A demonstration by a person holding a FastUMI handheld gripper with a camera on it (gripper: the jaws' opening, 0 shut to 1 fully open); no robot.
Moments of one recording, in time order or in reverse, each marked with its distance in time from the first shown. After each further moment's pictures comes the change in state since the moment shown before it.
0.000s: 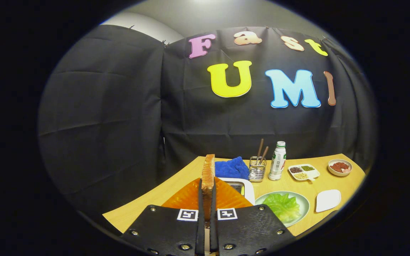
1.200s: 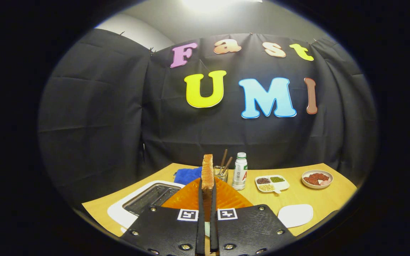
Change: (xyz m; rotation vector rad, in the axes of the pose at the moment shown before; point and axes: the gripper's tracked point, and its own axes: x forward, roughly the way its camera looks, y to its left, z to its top) arm -0.029 -0.144 0.005 -0.046 -0.054 -0.116
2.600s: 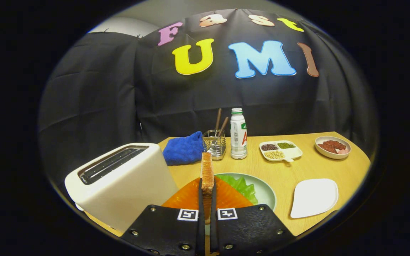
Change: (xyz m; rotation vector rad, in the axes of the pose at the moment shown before) arm 0.046 -0.037 -0.117 0.084 0.196 0.039
